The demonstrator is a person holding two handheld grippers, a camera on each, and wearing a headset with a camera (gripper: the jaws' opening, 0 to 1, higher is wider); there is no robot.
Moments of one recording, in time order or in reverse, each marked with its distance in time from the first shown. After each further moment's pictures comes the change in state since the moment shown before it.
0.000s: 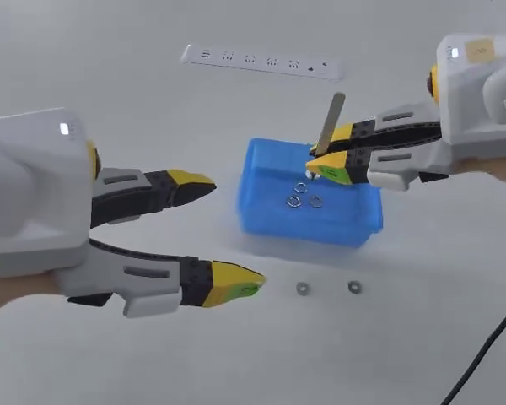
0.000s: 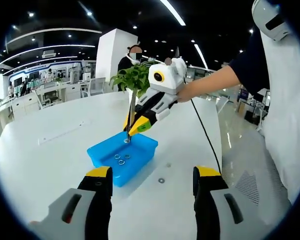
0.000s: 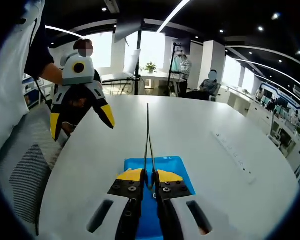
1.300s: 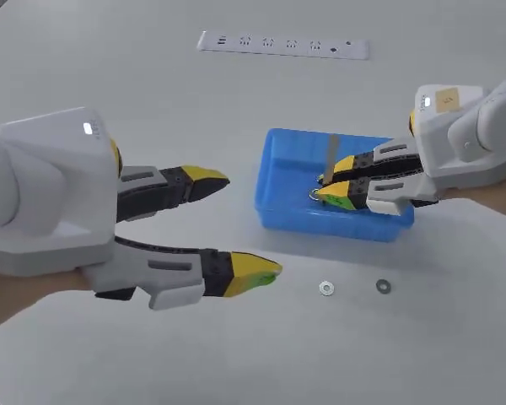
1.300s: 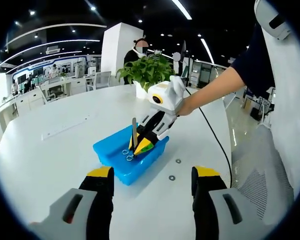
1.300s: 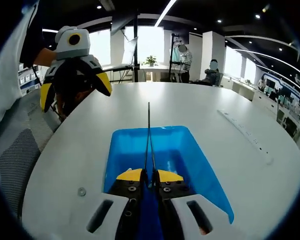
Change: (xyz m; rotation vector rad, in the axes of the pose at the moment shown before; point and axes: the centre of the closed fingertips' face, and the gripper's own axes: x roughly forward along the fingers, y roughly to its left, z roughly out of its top) left arm 0.016 0.021 -0.005 0.001 0.055 0.054; right arm 0.035 0.006 -0.053 0.052 0.020 0.039
